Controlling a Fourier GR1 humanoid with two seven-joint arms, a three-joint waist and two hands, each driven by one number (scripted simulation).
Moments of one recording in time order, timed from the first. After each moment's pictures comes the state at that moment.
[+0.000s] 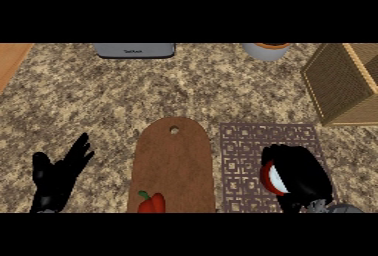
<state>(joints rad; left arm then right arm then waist) 0.11 0.31 -0.09 -1.49 0.19 0.09 0.22 -0.14 -0.54 0.58 -1.77 0.82 0.26 0.57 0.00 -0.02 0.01</state>
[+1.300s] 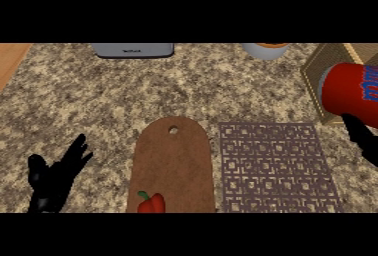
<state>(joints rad) 0.13 0.30 -0.07 -1.50 0.18 0.08 0.21 -0.42 -0.43 -0.14 -2.21 0.36 0.12 0.90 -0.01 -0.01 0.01</state>
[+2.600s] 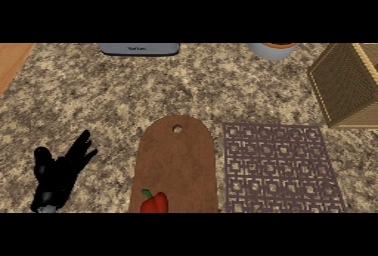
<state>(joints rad) 0.09 0.28 -0.06 -1.51 0.15 0.06 0.26 -0.73 -0.65 -0.41 -1.27 0.27 0.14 0.44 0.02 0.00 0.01</state>
